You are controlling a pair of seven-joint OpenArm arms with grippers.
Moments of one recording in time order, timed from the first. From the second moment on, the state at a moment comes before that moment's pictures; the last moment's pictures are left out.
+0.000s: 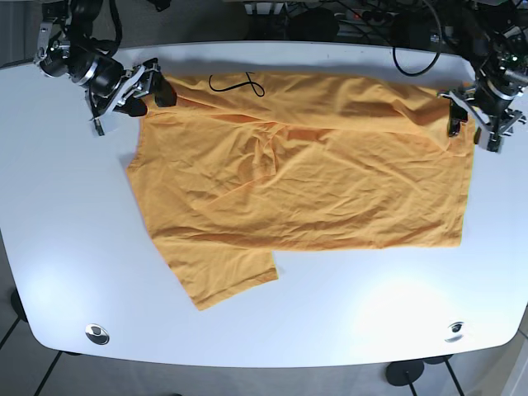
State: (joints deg) left arm 19.2 -14.7 -41.6 107.2 -21.6 -40.4 50.5; right arm -27.9 16.7 22.7 113.9 51.2 24.5 -61.1
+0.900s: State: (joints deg) left arm 26.7 -14.0 -47.4 104.2 -14.4 -40.1 51.6; right arm -35.1 17.5 26.0 107.8 40.7 28.0 -57.4
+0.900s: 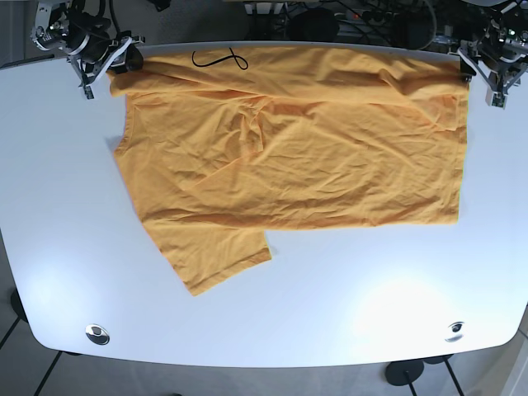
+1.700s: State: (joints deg) left arm -19.7 -8.3 -34.4 86.0 7.7 -39.7 47.3; right arm 28.9 17.6 12.8 51.2 18.2 27.7 -43.1
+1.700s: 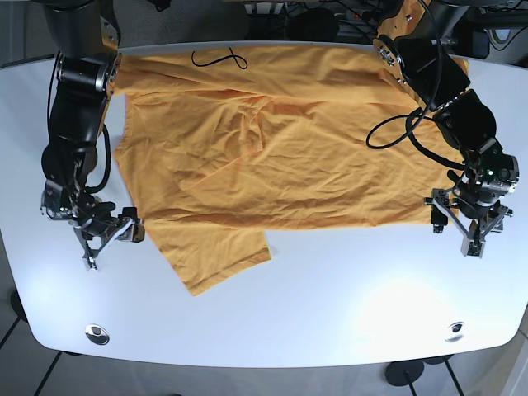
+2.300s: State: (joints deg) left arm -30.4 -17.9 -31.6 47.7 7.7 -17.9 35.1; right arm 28.7 11.6 8.3 43.4 19.3 27.9 -35.1
